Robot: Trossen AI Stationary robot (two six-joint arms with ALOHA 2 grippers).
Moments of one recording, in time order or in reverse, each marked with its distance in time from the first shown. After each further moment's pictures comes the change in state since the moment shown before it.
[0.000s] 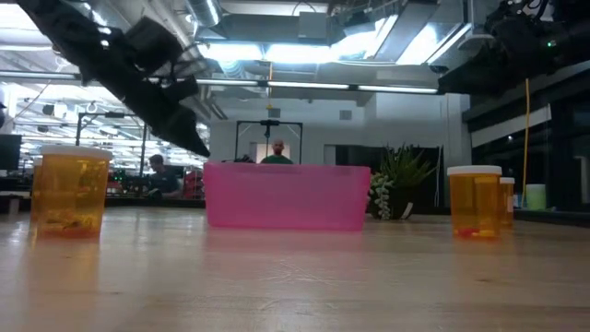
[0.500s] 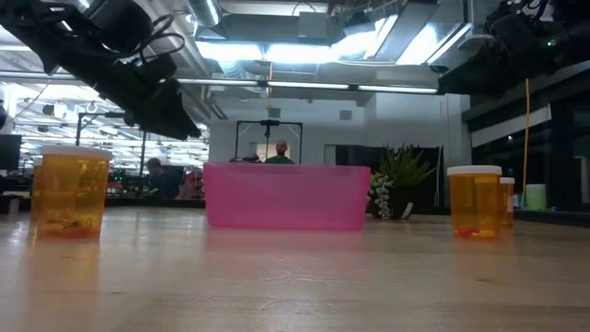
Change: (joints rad) left arm -0.213 -0.246 -0.099 -0.038 -0.182 -0.271; right arm 0.000 0.000 0.000 -0.001 -0.001 0.040
